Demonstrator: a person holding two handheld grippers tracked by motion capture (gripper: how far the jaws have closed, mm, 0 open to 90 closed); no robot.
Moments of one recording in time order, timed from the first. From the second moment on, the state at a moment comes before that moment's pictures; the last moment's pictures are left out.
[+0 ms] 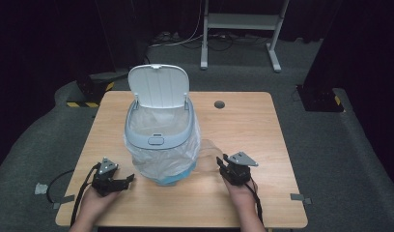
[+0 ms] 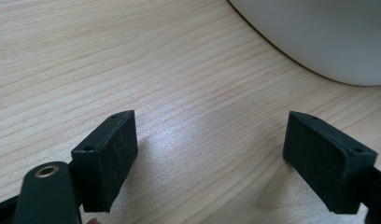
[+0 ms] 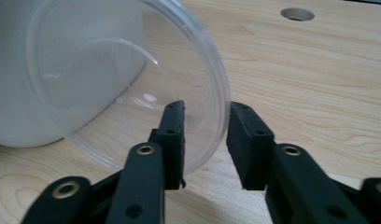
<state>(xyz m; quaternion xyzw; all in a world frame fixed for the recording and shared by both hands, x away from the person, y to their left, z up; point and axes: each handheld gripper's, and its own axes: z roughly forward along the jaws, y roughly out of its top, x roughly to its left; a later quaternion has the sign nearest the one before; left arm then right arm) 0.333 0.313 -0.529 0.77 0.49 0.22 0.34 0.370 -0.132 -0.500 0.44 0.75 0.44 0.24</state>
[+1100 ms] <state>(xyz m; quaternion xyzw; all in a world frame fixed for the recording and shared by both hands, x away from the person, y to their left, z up) 0.333 0.313 -0.529 0.77 0.49 0.22 0.34 0.363 -0.142 -0.496 0.43 0.75 0.46 0.21</state>
